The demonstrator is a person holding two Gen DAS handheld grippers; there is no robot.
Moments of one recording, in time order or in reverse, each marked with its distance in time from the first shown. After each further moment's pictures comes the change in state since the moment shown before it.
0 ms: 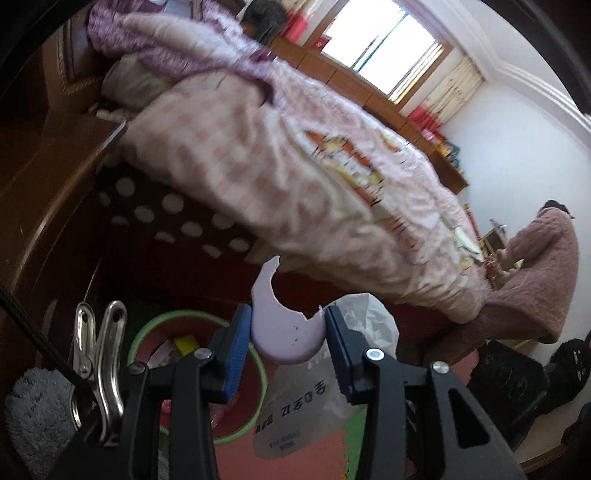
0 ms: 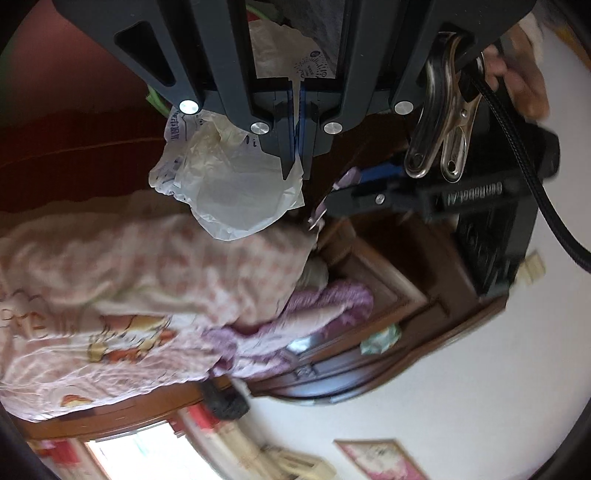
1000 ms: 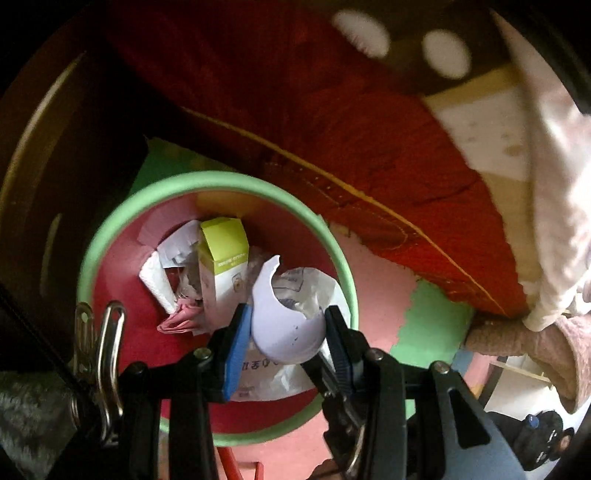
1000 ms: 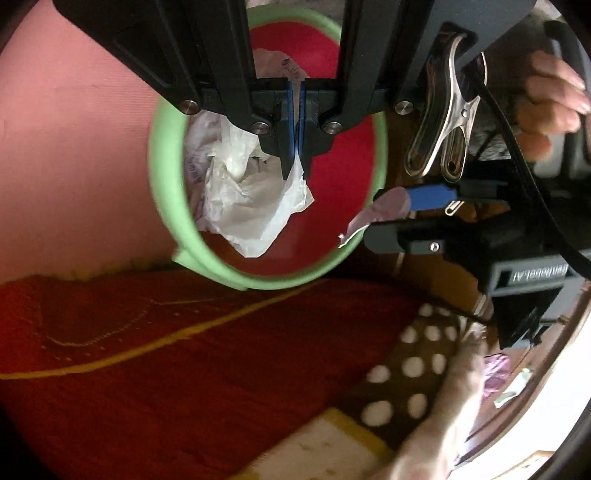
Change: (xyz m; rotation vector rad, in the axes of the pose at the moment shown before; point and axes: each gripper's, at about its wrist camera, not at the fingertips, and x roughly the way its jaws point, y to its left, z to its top) left arm 0.236 0.106 -0.051 -0.311 0.540 0.244; right arm 0.142 -0.172 -0.159 0.394 0.369 -0.101
